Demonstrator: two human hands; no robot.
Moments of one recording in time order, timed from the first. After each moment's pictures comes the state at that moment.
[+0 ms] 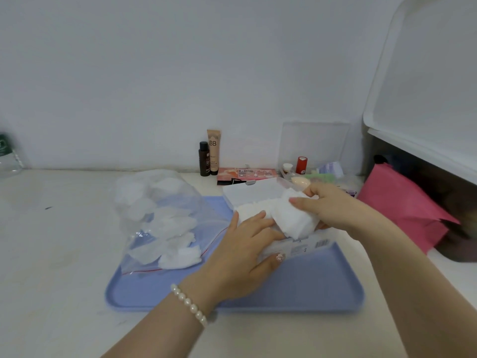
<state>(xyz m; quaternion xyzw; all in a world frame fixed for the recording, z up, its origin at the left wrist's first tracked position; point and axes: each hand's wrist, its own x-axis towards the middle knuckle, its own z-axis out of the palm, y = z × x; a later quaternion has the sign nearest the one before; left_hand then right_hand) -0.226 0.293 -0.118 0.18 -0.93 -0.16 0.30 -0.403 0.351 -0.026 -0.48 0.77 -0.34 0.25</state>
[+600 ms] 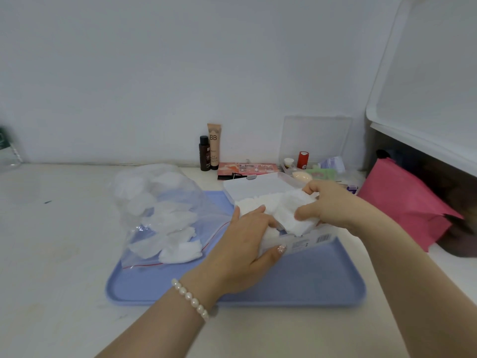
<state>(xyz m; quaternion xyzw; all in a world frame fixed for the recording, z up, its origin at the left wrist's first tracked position) -0.225 0.294 -0.117 0.20 -0.91 -0.22 0.29 -0.408 0.347 -0.032 -0.48 0.78 -0.30 0.25</state>
